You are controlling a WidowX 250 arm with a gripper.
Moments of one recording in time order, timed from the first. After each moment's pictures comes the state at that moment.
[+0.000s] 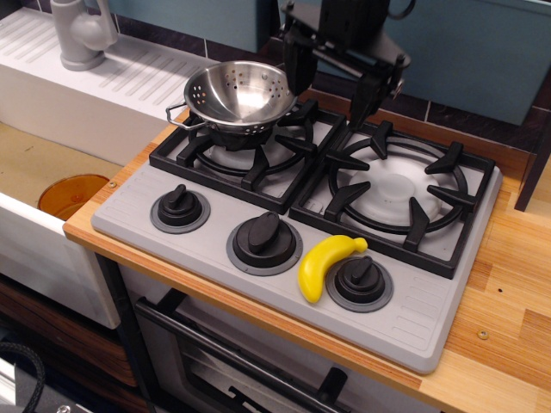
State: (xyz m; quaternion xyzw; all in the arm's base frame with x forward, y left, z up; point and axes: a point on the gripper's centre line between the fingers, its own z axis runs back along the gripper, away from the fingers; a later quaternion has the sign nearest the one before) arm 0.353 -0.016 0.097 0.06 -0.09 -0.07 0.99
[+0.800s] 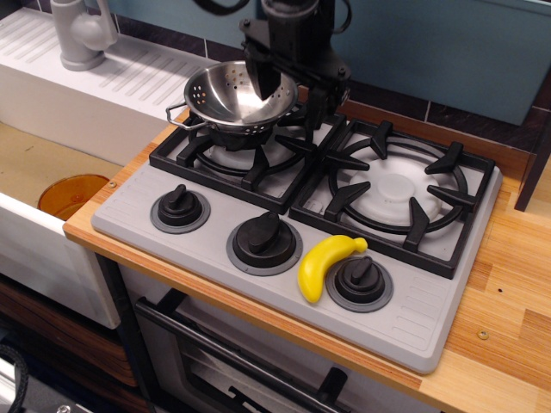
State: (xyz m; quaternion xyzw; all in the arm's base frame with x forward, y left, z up) arm 0.366 0.023 0.071 0.04 -0.15 -0.08 0.98
